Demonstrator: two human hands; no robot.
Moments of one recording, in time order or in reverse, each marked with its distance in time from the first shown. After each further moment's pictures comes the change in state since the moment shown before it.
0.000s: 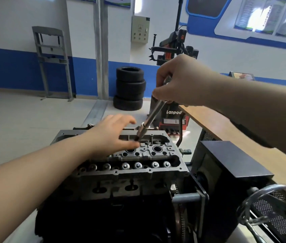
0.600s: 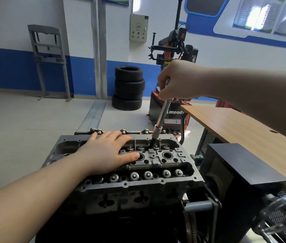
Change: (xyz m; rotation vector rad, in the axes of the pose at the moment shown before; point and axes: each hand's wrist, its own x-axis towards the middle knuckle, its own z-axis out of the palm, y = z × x) left_hand -0.002 -0.039 0.026 0.162 -0.165 -0.131; right_hand 0.070 0.028 0.029 -0.129 -0.172 0.066
